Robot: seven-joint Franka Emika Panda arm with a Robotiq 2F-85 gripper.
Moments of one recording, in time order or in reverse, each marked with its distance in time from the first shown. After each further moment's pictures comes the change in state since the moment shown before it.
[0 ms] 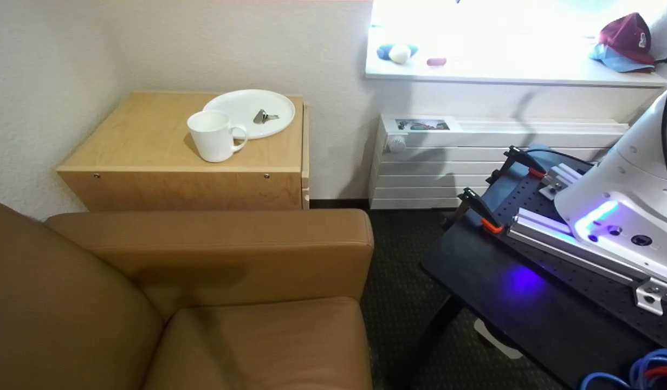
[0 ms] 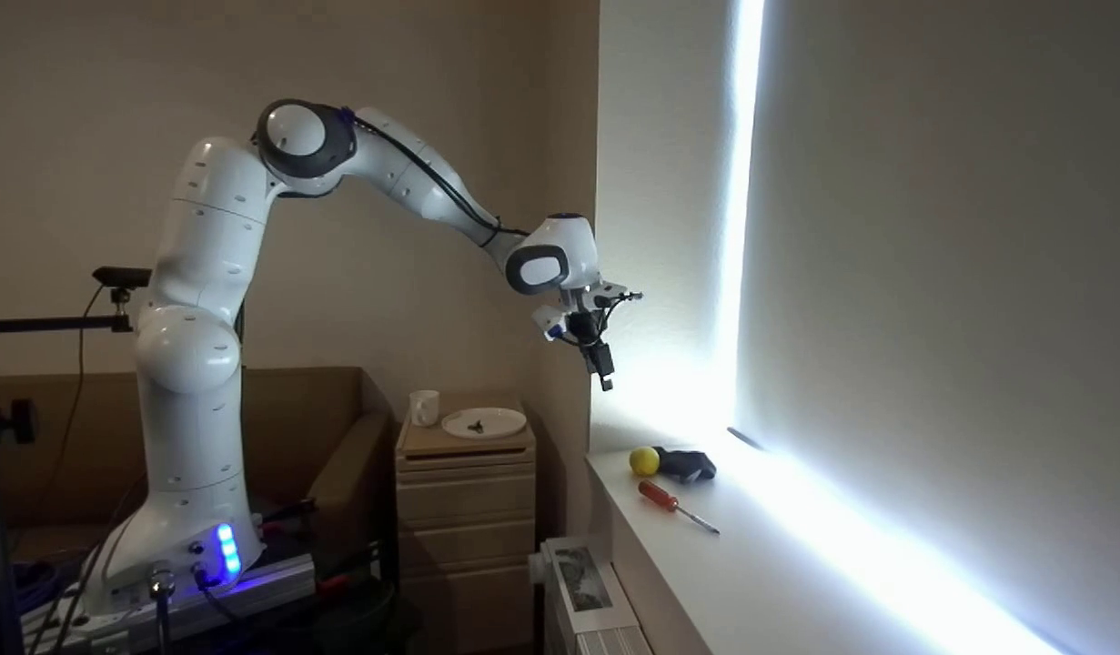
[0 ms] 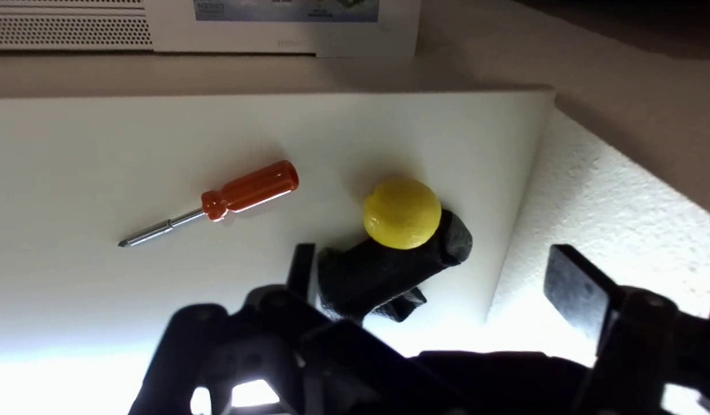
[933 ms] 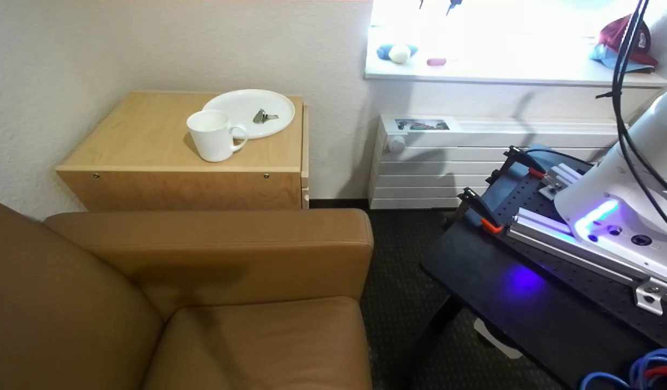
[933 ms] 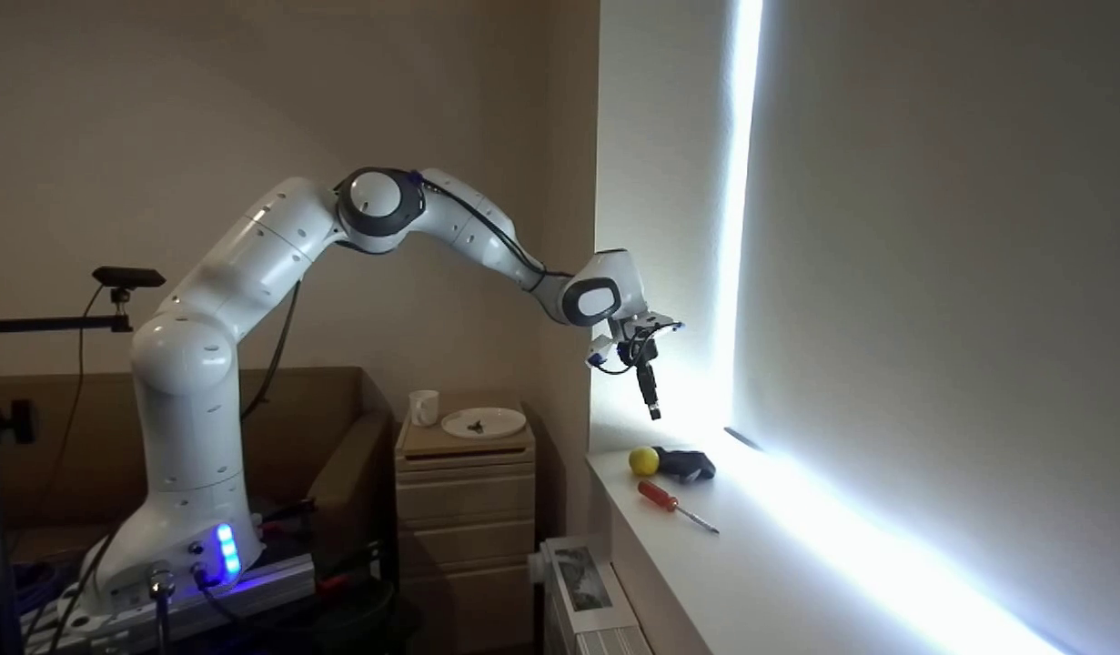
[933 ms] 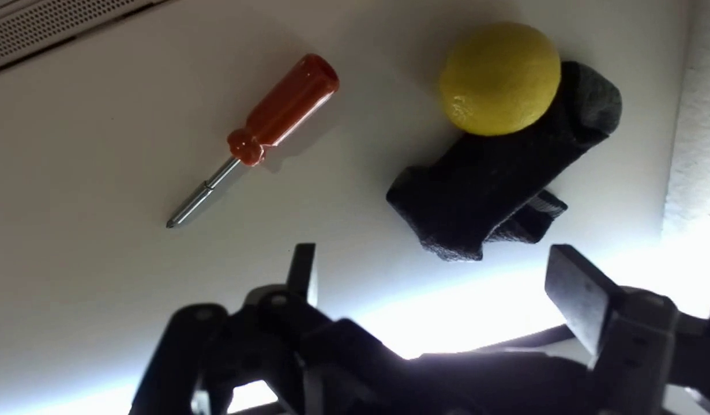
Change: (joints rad) arm -0.070 0.389 0.001 0.422 -0.117 -0.010 0.450
